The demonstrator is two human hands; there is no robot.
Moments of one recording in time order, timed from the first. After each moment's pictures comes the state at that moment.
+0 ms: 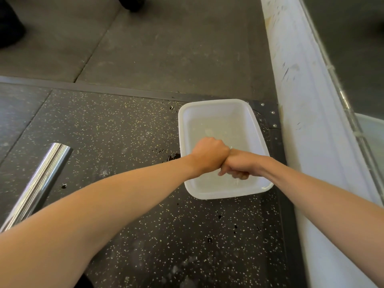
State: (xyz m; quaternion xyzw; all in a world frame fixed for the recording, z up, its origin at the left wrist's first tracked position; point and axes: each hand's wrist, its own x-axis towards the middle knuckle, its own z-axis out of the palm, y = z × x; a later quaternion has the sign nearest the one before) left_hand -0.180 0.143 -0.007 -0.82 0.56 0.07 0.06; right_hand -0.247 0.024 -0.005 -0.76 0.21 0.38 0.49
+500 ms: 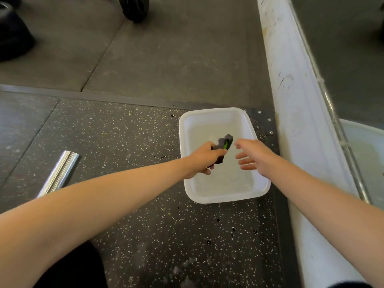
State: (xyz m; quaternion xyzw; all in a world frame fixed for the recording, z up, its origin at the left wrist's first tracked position) left_hand -0.179 0.158 0.013 -0.75 0.10 0.47 -0.45; right_hand -0.252 0.012 0.041 -0.68 0.48 0.13 0.54
